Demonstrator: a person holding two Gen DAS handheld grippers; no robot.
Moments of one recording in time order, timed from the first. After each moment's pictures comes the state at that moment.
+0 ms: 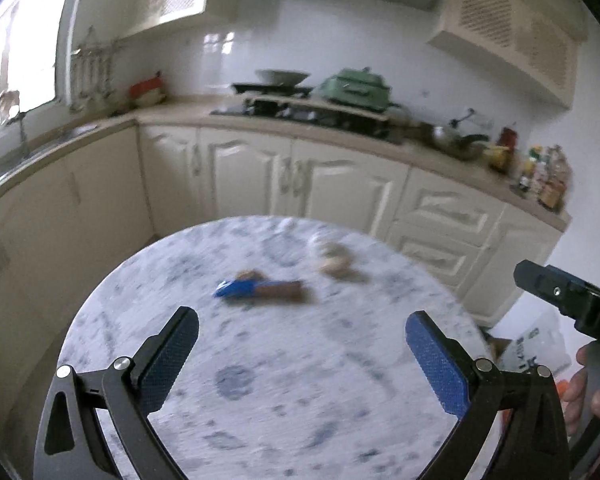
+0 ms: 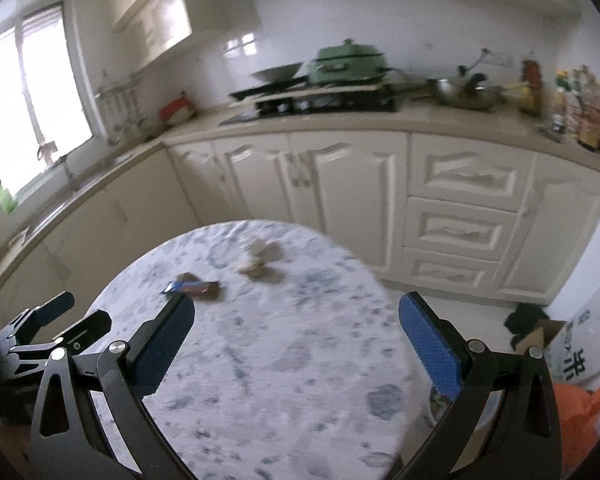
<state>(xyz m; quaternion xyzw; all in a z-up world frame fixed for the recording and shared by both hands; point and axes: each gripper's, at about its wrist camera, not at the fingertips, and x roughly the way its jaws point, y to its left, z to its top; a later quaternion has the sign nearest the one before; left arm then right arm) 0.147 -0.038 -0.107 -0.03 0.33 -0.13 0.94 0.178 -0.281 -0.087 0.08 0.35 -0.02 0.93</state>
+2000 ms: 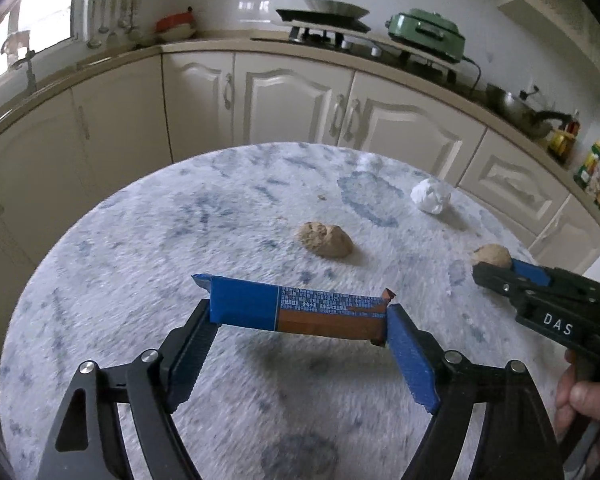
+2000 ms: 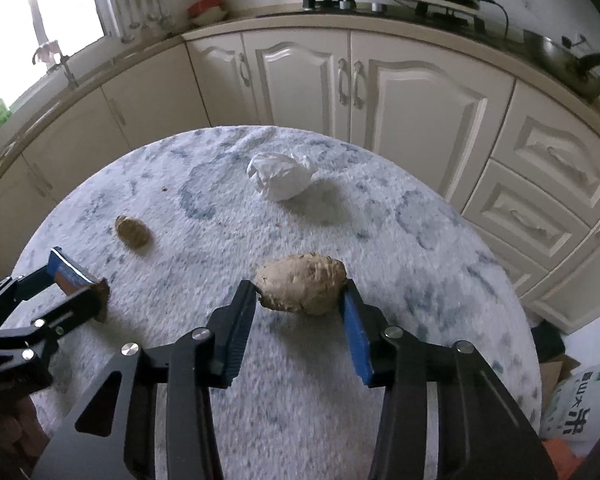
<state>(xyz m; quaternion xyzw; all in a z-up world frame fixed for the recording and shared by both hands) 0.305 -0.026 -0.209 -0.04 0.41 -0.07 0.91 0.331 -0.248 -0.228 0.02 0.47 0.04 0.88</state>
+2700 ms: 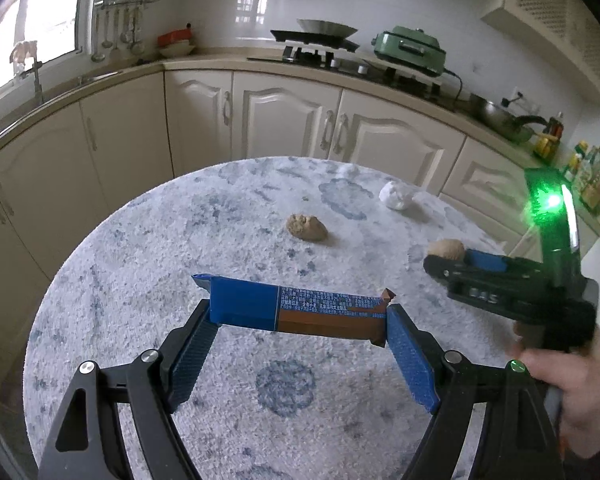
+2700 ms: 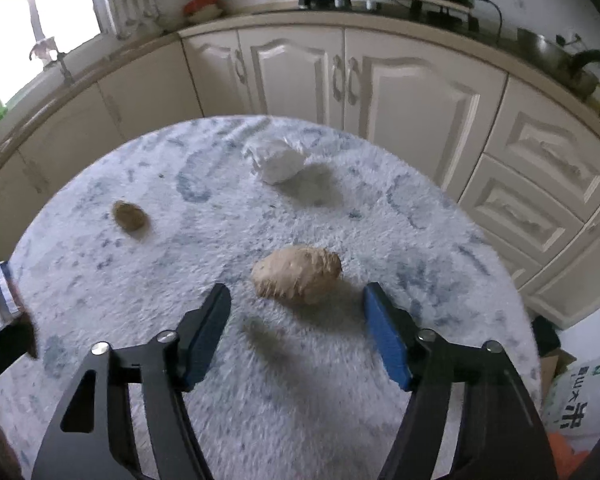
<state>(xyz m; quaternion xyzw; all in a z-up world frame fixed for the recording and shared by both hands) 0.226 -0.025 -0.169 -0.04 0.39 -0.08 0.92 0.331 -0.245 -0.238 0.00 0.47 0.02 0.88</state>
